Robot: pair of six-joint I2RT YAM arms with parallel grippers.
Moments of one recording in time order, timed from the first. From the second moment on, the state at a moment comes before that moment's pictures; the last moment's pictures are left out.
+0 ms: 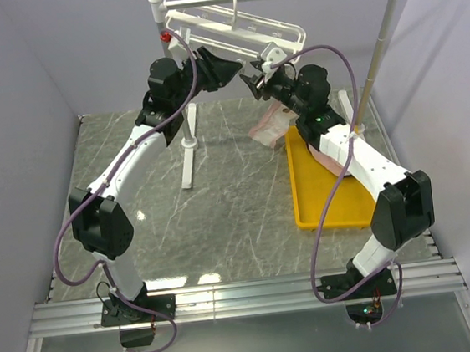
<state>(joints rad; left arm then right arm) -0.47 1.81 1.77 0.18 0.33 -0.72 0.39 1.60 1.41 0.36 -0.36 -0.34</state>
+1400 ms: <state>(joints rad) -0.39 1.78 1.71 0.28 0.46 -0.60 0.41 1.70 1.49 0.40 -0.33 -0.21</state>
